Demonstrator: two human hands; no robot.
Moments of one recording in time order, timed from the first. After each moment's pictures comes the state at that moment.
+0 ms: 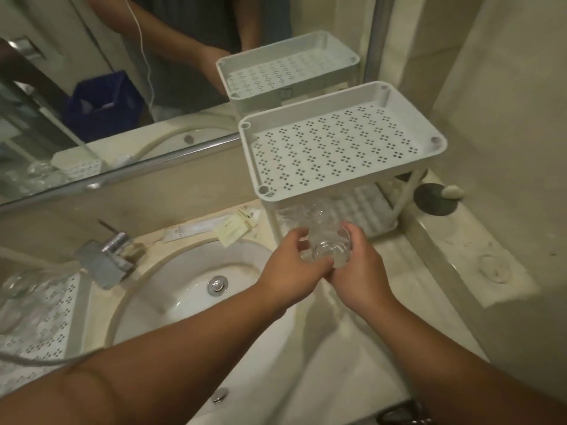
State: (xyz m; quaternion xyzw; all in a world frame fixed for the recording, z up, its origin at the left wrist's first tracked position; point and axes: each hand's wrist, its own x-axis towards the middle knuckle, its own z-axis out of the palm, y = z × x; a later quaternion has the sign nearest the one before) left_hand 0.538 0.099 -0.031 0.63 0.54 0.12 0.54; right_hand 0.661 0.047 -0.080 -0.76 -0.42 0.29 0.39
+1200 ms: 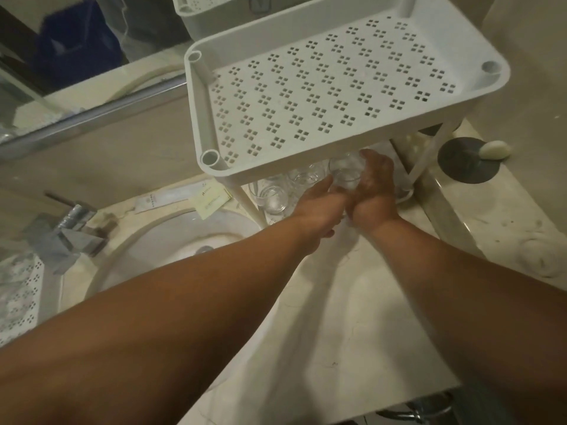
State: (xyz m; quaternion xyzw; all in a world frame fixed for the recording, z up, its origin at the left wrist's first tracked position) left_hand 0.644 0.161 -0.096 0.47 0.61 0.07 0.63; right_hand 0.757 0.155 -0.173 -0.78 -0.43 0.22 0.39
